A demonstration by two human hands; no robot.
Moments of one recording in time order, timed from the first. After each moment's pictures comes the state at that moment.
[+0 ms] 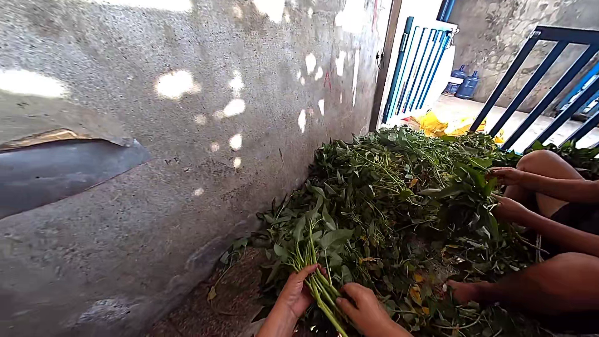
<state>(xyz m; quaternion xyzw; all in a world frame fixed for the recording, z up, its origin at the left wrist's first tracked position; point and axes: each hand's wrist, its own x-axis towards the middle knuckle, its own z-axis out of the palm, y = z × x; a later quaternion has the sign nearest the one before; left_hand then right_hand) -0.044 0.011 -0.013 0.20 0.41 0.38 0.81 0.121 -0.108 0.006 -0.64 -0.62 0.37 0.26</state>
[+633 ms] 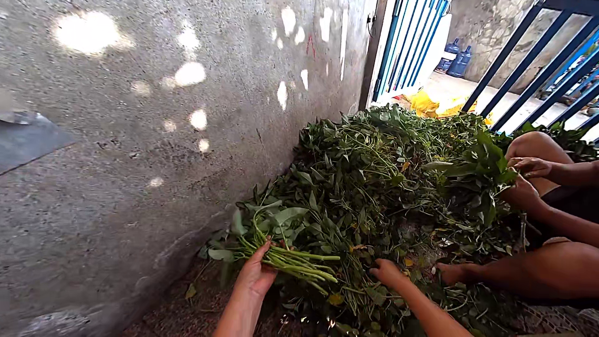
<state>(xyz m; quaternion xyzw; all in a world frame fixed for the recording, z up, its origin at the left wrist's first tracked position) -0.069 0.072 -0.016 0.13 0.46 0.50 0.73 0.248 -0.075 -0.096 -0.80 -0.40 0.44 0.05</state>
